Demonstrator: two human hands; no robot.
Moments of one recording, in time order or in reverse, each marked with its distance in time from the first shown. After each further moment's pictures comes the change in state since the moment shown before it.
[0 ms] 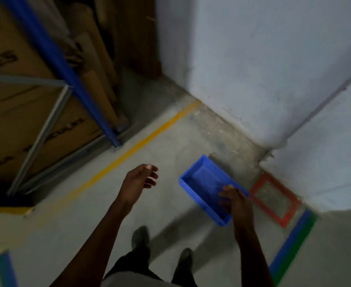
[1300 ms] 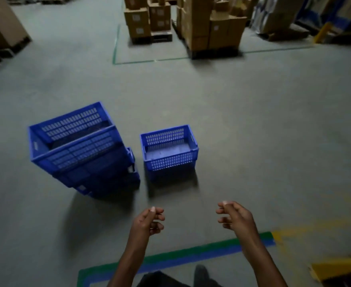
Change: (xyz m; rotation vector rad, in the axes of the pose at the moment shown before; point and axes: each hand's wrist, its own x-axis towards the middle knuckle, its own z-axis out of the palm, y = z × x) left_hand -0.762 -0.429 -0.626 -1.111 2.050 -0.182; right_hand -0.895 0.375 0.784 -1.120 -2.021 -0.241
